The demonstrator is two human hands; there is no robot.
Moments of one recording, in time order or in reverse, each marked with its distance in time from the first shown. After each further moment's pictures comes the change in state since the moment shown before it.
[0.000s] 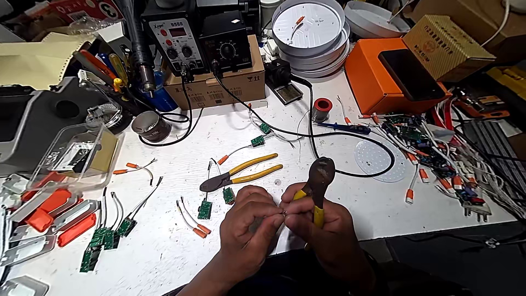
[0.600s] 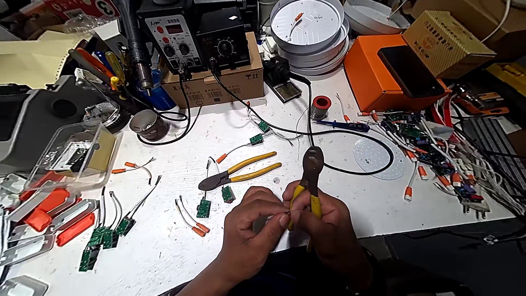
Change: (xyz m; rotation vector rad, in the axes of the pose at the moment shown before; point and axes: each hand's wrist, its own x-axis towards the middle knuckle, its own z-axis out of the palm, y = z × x) left_hand 0.000 0.005 0.004 -0.138 -0.064 -0.123; right_hand 0.003 -0.003 -0.001 -0.075 0.064 0.112
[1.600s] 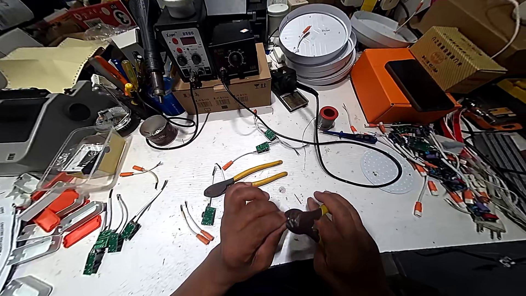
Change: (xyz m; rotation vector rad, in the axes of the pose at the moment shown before) left_hand 0.016 -0.003 -0.020 0.561 0.033 0.439; right_hand -0.020 0.007 -0.021 -1.238 0.048 -0.450
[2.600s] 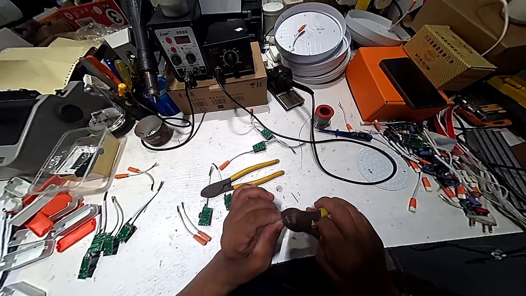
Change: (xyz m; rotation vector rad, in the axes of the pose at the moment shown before) left_hand -0.005 0.000 0.015 -0.228 0.073 -0.108; right_hand 0.003 0.005 -0.007 -0.107 0.053 -0.067
